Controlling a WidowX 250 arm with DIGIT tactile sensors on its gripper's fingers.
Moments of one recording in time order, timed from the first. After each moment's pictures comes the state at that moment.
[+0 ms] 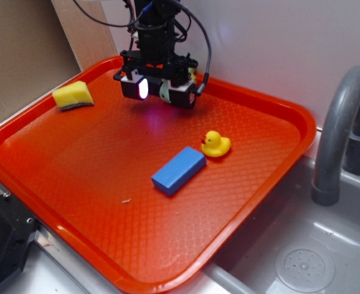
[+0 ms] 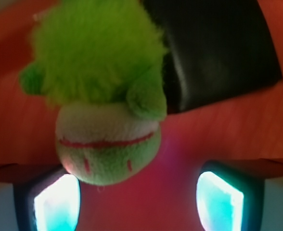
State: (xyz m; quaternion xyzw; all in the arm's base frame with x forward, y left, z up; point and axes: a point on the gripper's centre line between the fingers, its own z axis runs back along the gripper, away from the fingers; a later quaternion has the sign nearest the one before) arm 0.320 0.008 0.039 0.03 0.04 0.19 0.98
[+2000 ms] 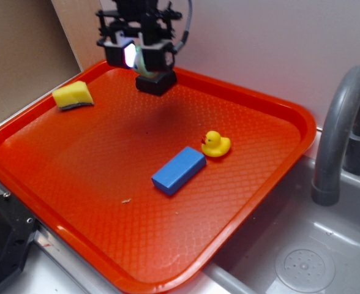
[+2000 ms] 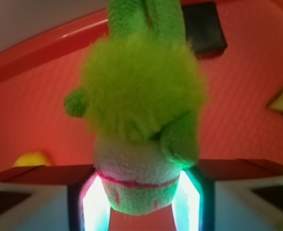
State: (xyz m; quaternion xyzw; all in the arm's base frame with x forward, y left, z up) arm 0.277 -0.023 0.130 -0.02 0.06 0.17 0.98
